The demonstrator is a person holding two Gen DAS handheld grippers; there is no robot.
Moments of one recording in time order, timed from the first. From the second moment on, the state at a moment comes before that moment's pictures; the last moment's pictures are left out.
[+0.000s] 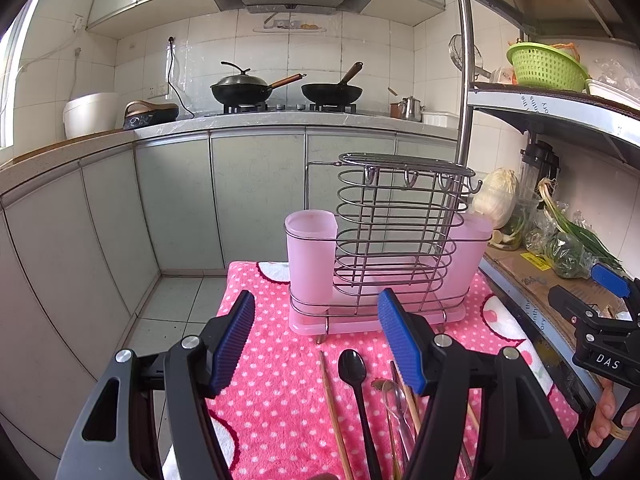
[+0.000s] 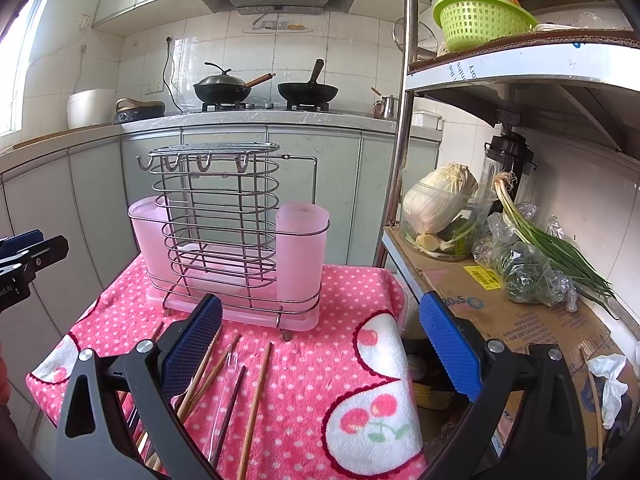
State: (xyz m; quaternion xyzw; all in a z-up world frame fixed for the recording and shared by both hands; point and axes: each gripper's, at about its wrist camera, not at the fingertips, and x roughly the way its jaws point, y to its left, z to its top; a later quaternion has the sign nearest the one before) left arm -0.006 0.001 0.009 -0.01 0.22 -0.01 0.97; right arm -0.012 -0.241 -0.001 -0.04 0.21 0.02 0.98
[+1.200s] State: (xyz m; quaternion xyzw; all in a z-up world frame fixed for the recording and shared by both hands) left arm -0.001 0.007 0.004 -0.01 0.24 -0.01 0.97; right arm -0.007 -0.248 -0.001 -0.03 0.22 0.01 0.97
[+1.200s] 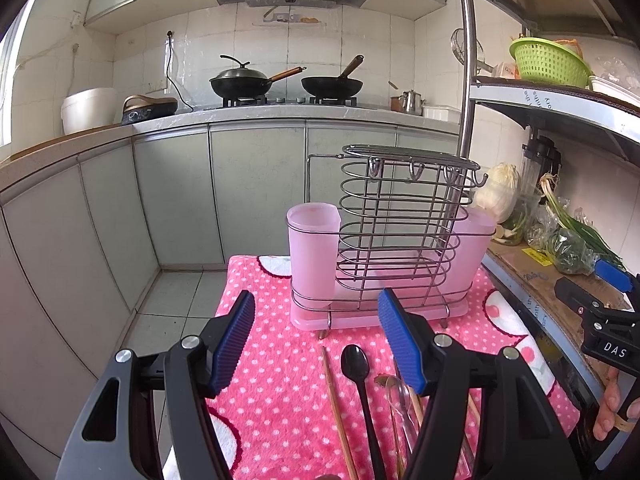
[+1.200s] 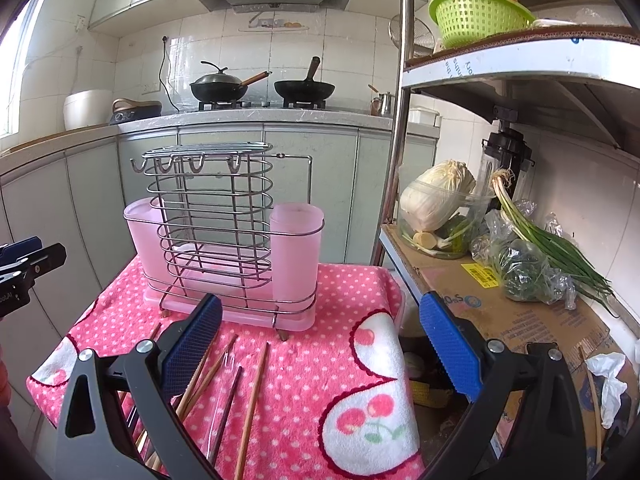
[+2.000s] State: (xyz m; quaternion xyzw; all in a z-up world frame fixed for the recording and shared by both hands) left arm 0.053 0.049 -0.037 -0.08 0.39 -0.02 0.92; right arm 0.042 -0.283 -0.045 0.09 0.37 0.05 0.92
